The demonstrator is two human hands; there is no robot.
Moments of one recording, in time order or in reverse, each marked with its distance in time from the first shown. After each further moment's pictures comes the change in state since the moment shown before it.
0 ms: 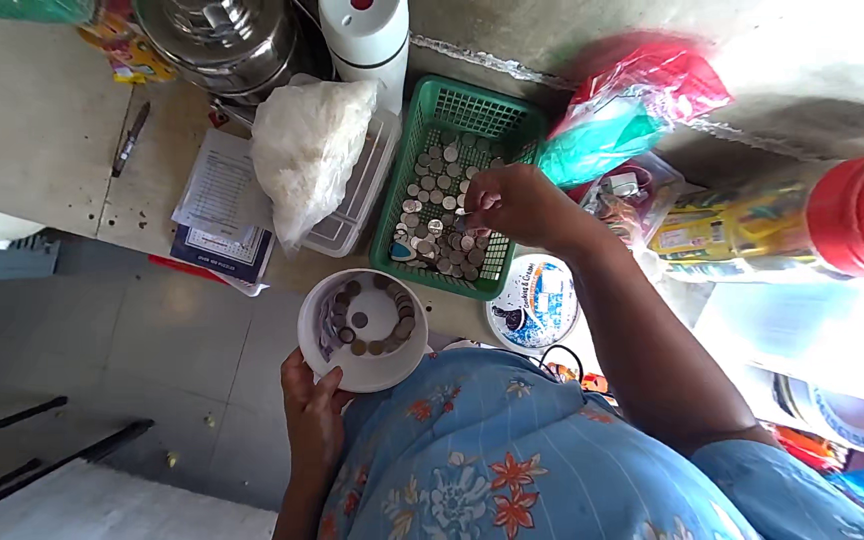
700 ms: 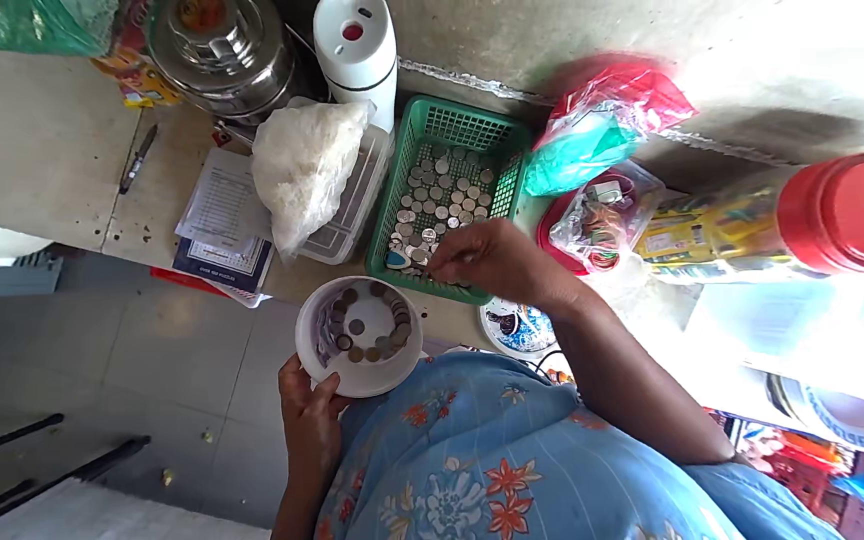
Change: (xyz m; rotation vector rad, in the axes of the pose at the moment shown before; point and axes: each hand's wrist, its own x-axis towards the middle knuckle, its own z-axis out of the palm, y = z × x) left_hand 0.000 0.001 0.001 0.002 0.004 0.015; right_hand -0.047 -0.026 0.031 0.224 0.024 -0.275
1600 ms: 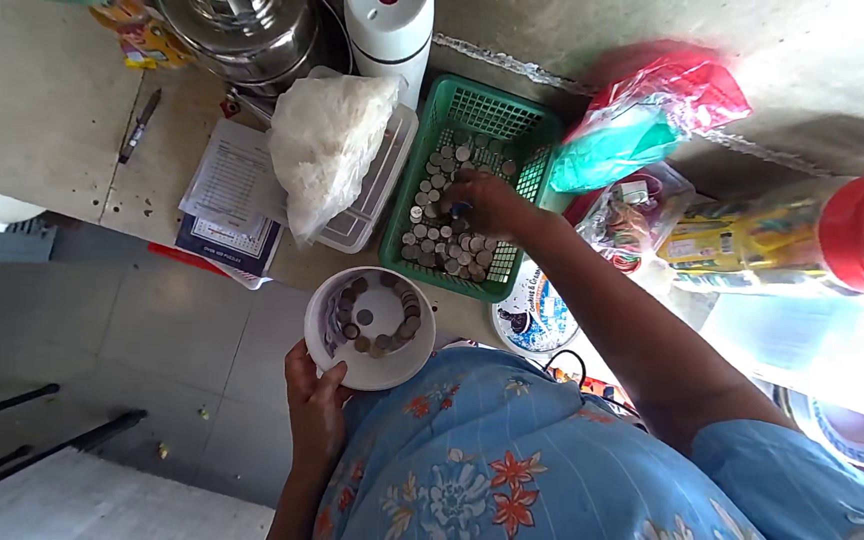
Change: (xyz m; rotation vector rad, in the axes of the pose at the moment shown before) left_hand 0.006 -0.003 -0.005 -0.003 -0.004 -0.024; right_hand 0.087 0.095 -0.007 -0.502 -0.141 0.099
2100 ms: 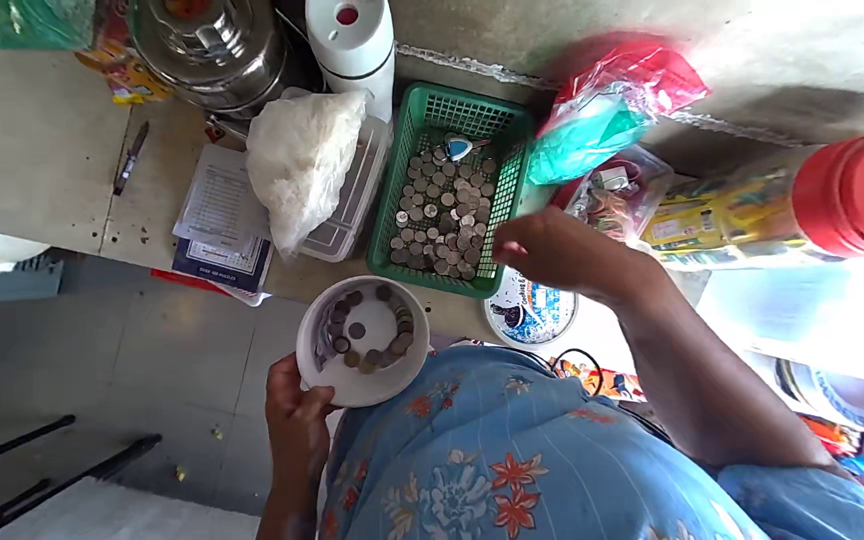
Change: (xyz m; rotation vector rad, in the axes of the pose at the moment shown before) left_hand -0.001 0.017 -0.016 0.120 -0.054 0.118; right_hand -0.121 -0.045 -0.042 -0.034 -0.016 0.137
